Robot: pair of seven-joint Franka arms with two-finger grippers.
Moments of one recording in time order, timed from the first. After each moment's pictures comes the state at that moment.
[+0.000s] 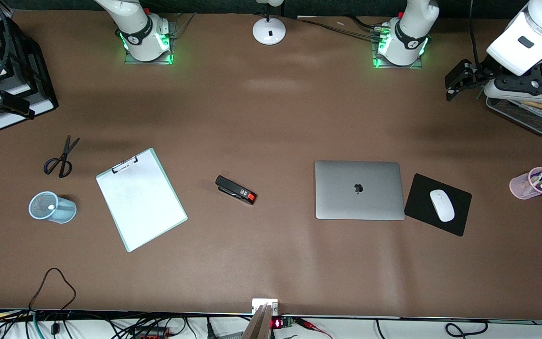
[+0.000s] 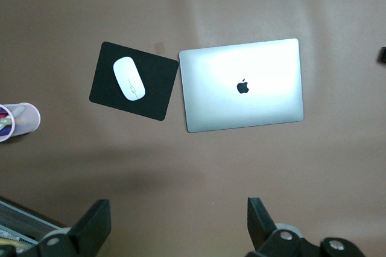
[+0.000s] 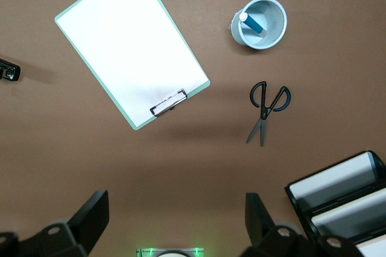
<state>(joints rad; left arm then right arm) -0.05 -0.11 -0.11 -1.66 0.01 1.58 -0.07 -0.01 0.06 -0.08 -1.56 -0.03 1.50 -0.07</state>
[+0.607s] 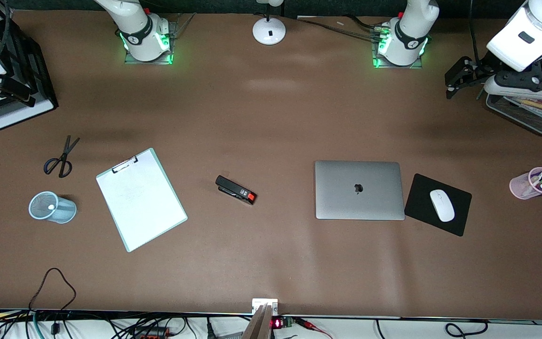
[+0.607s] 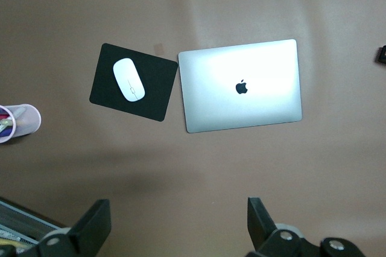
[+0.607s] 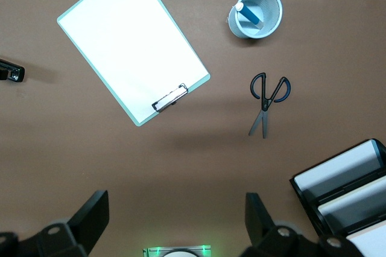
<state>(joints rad) -0.05 -0.11 -0.12 -1.65 0.01 1.57 -0.07 -0.01 -0.04 -0.08 -1.65 -0.03 1.52 -0.03</state>
